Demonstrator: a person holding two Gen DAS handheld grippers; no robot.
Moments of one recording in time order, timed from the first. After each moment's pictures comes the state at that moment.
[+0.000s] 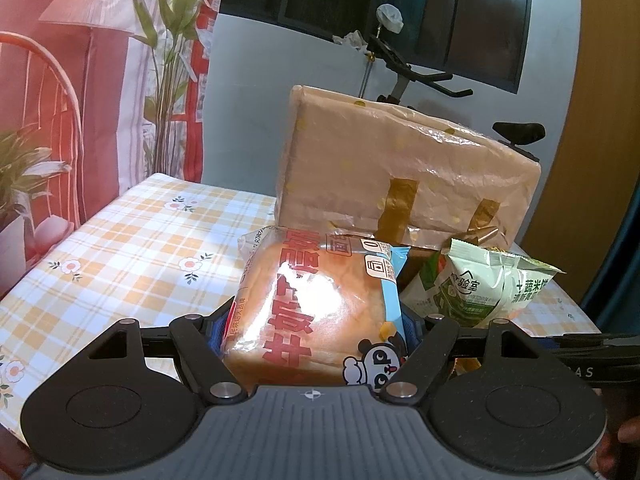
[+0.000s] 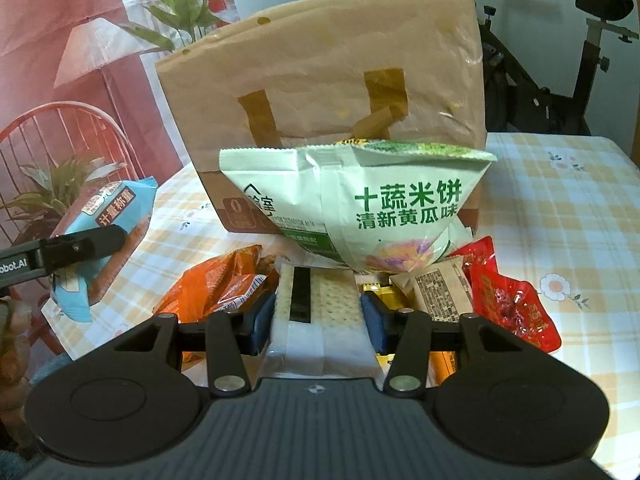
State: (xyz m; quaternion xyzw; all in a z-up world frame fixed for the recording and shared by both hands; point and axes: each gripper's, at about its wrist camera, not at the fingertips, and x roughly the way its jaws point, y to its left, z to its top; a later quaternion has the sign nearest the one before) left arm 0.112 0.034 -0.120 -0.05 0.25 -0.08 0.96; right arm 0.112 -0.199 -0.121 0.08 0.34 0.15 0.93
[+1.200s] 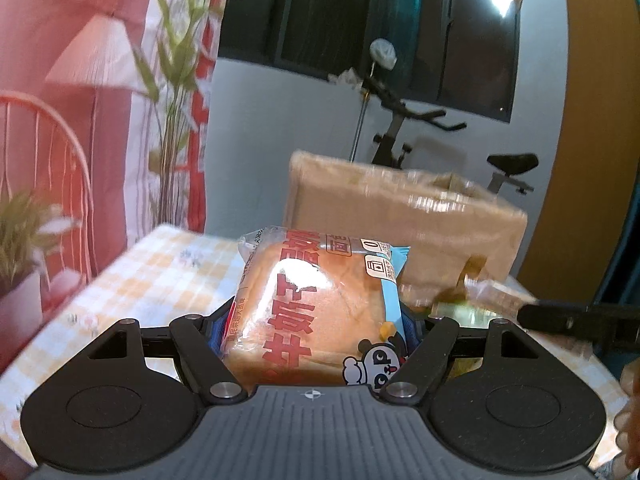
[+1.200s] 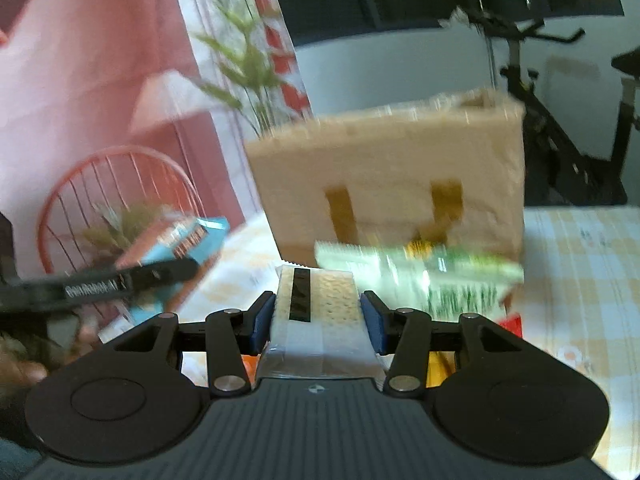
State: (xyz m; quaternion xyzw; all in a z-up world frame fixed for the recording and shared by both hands) left arm 0.102 0.035 -0.071 -0.04 0.19 -0.07 0.98; right arm 0.079 -0.193 -0.051 0.09 0.23 0.22 0.94
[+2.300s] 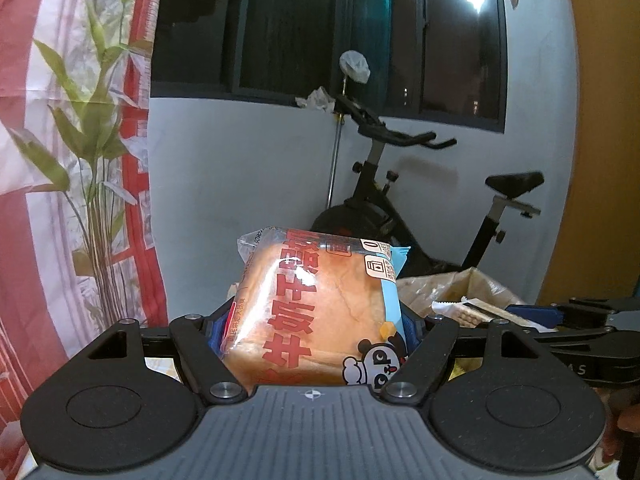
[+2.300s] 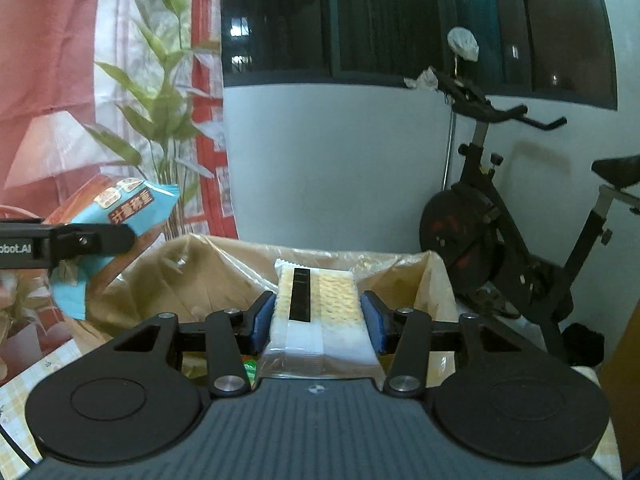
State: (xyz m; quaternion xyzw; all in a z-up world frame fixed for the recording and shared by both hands) left arm 0.298 -0.028 0.001 0.01 0.17 -0.10 0.98; right arm 0.290 -0.219 0.002 0.00 0.20 0.12 0.97
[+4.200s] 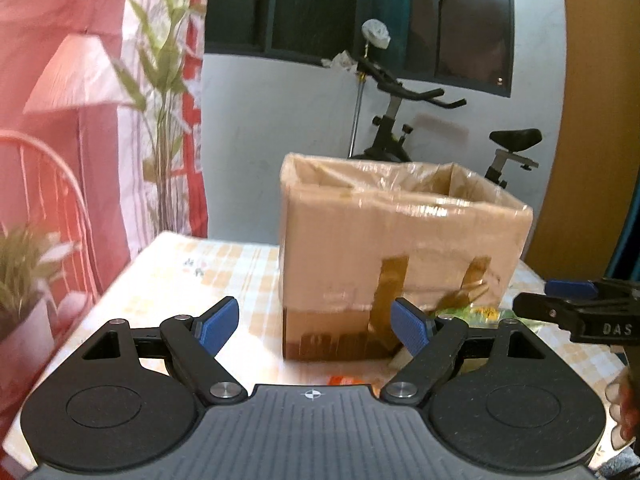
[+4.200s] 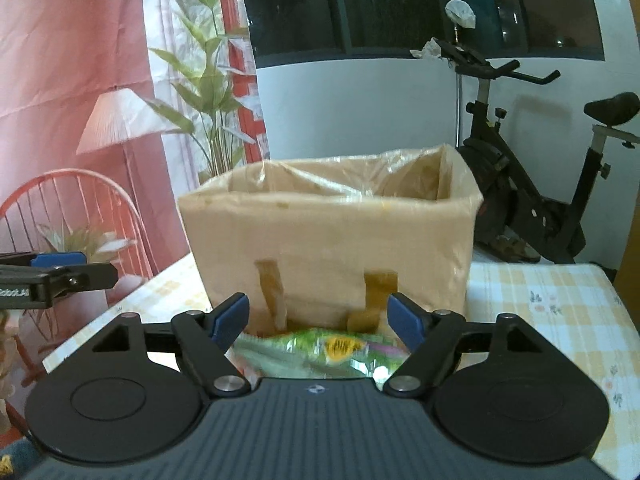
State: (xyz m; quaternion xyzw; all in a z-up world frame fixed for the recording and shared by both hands) left arm 0.121 0.025 -0.052 -0.01 0.23 -0.06 0.97; right arm 0.121 -0.208 -0.041 0.04 0.22 0.15 0.96
